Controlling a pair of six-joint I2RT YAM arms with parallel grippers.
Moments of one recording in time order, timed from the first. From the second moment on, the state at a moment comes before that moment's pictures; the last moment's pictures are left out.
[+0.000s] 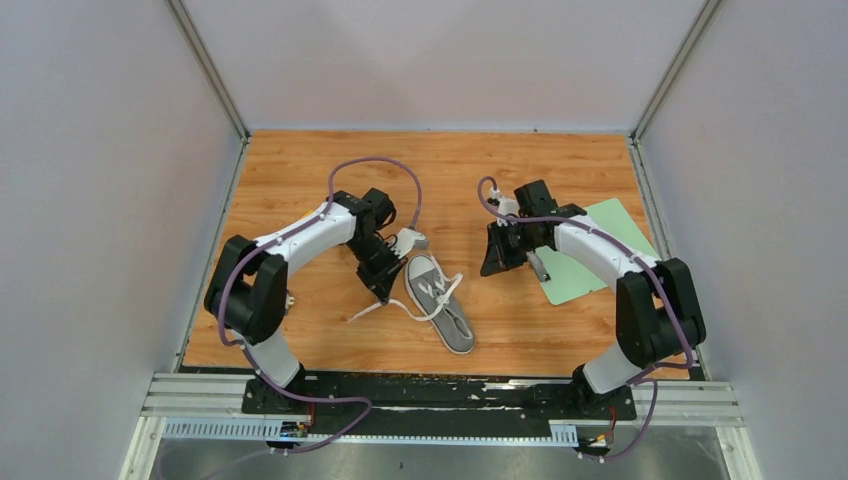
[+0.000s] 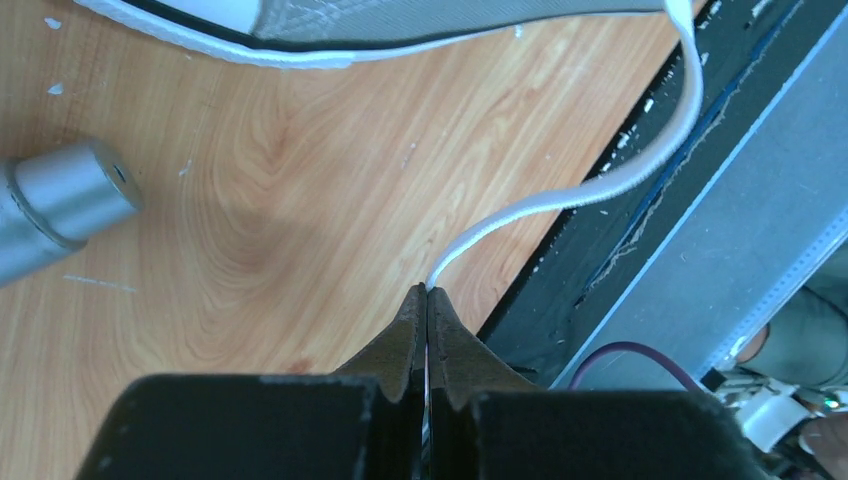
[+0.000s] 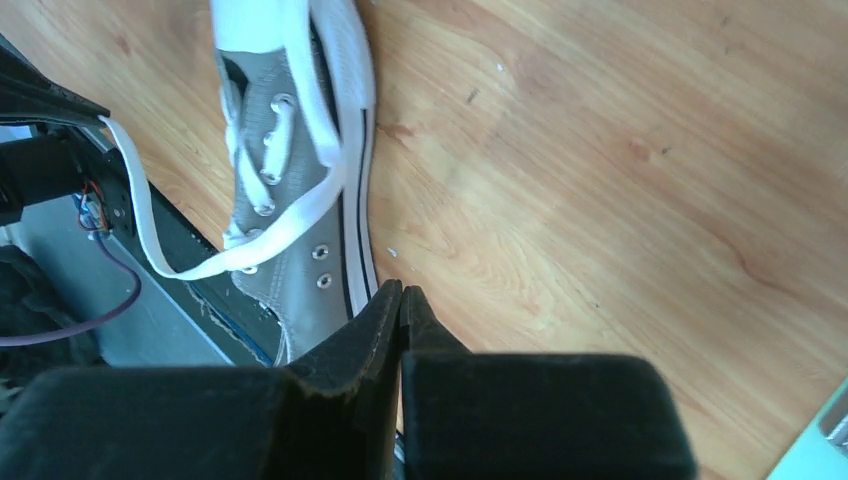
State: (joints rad) left arm -0.52 1.66 1.21 -1.09 0.54 0.44; right arm 0.38 1.56 1.06 -0.62 -0.57 0.12
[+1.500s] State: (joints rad) left arm -0.52 1.64 1.08 -0.82 0.93 0.11; right arm 0.74 1.54 0.88 -0.71 -0.66 -0.54
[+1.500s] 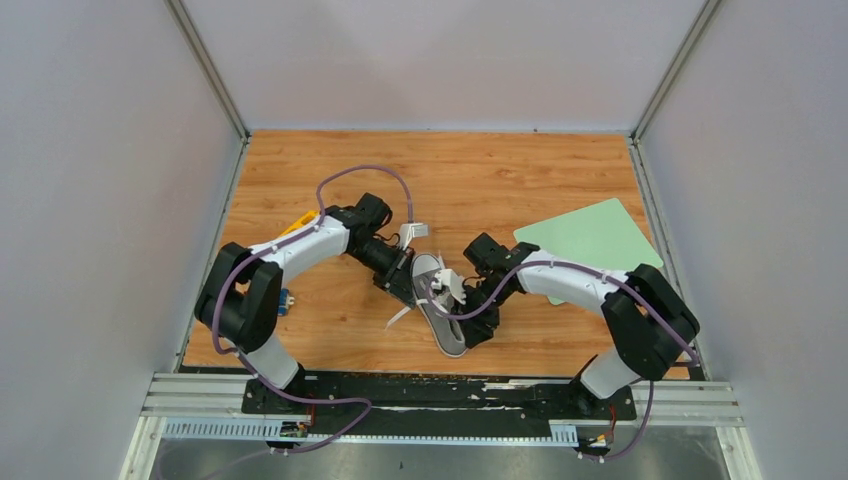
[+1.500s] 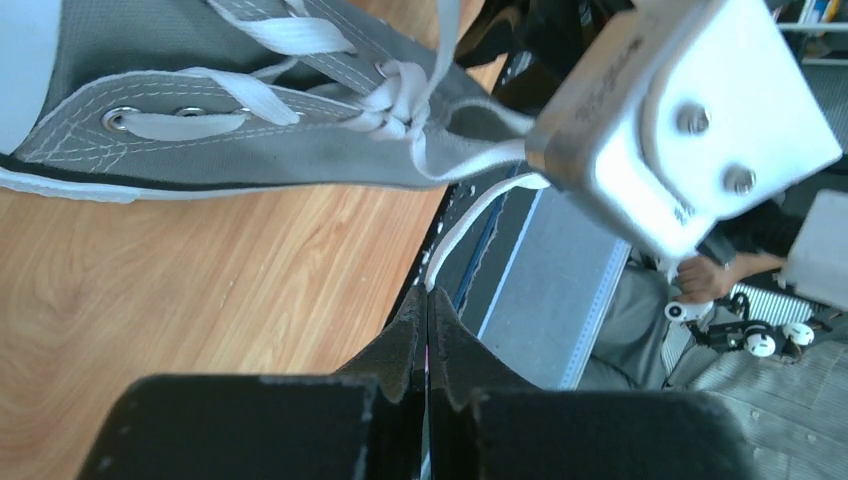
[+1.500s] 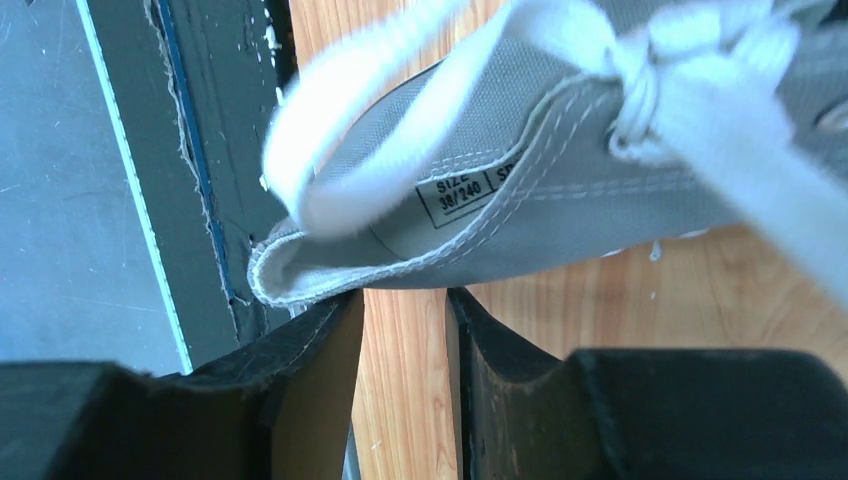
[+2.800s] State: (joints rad) left arm -0.46 1.48 0.72 0.16 1.04 -0.34; right arm 0.46 1.57 1.20 -0.69 -0.93 -0.18
